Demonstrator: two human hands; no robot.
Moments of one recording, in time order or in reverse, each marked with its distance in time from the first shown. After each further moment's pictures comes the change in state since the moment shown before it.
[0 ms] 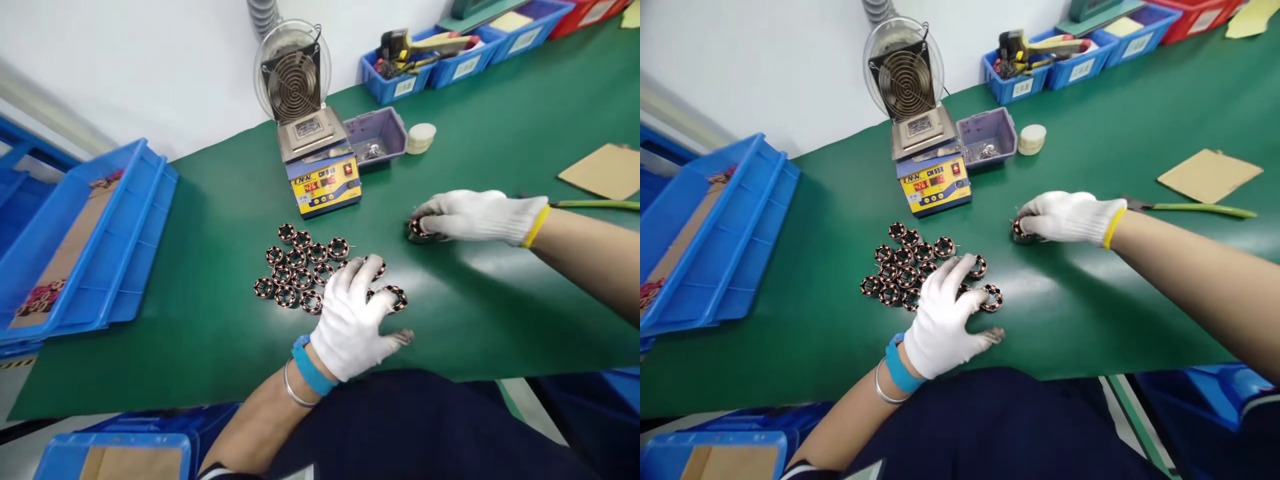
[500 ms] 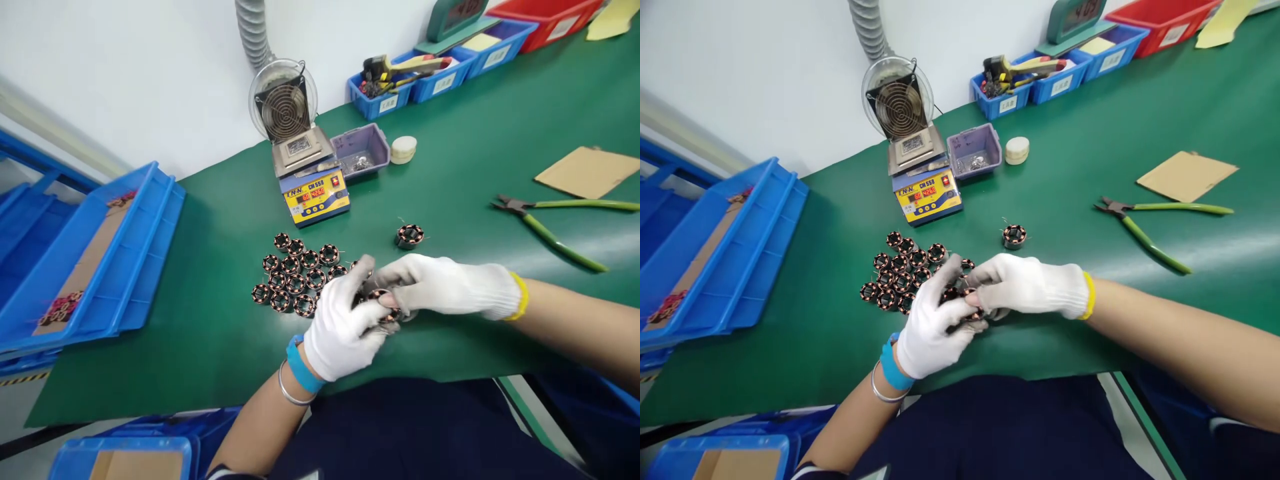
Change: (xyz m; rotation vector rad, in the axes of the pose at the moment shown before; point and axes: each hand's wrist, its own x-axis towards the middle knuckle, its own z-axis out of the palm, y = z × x) left_hand -0.001 0.007 -0.004 -0.241 0.186 0.006; right_hand -0.073 -0.036 0.048 0.868 -0.568 -0.305
